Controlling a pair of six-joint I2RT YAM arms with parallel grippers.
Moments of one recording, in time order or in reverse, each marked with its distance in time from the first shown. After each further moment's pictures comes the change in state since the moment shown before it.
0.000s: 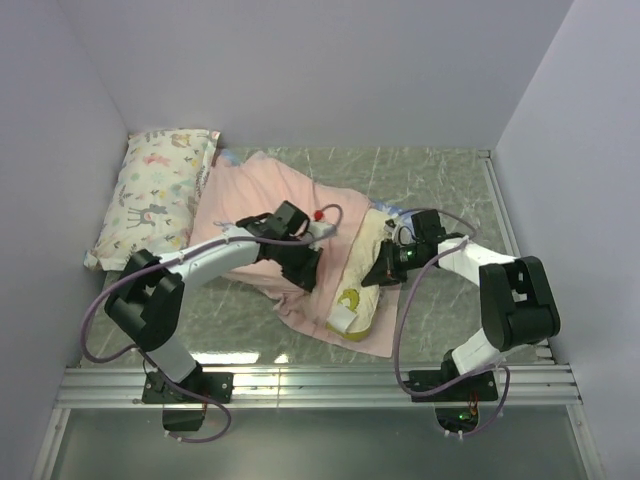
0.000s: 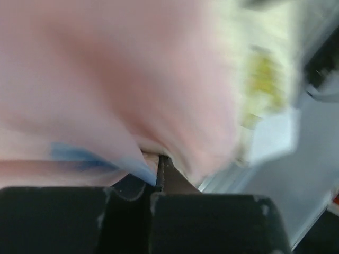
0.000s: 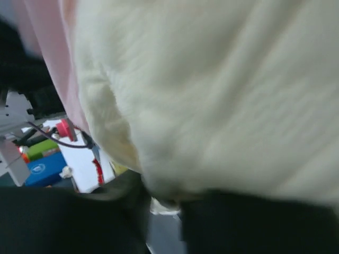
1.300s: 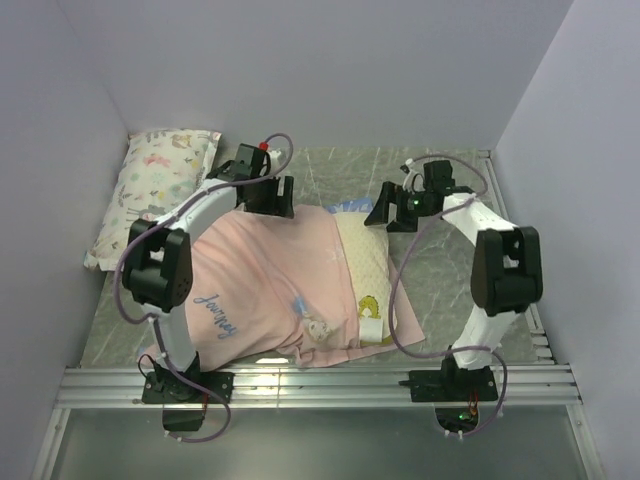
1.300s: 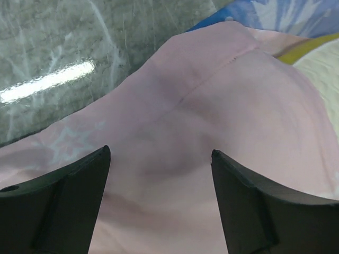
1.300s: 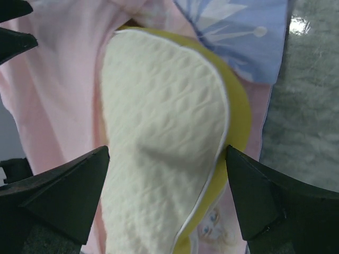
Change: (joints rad) left arm 0.317 0.227 0.391 0.036 -0.260 -0.016; right arm -0.114 0.227 0.470 -0.071 0.185 -0.103
